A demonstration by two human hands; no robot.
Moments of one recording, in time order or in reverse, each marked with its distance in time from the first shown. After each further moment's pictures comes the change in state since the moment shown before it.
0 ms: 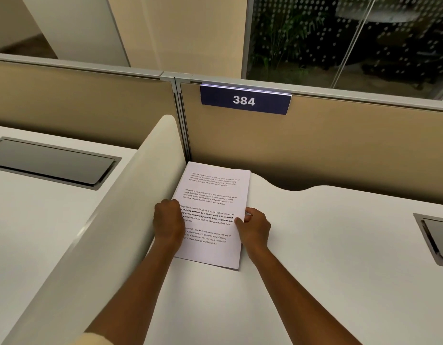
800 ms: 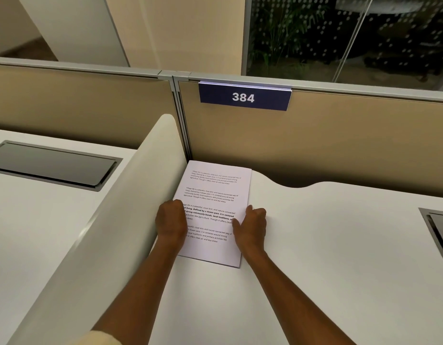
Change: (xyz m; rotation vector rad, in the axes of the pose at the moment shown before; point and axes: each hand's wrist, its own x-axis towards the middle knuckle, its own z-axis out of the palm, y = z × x) left_hand 0.000 0.003 -0.001 0.095 -0.061 0.004; right_hand -0.004 0.001 0.011 -0.276 -0.011 -0.062
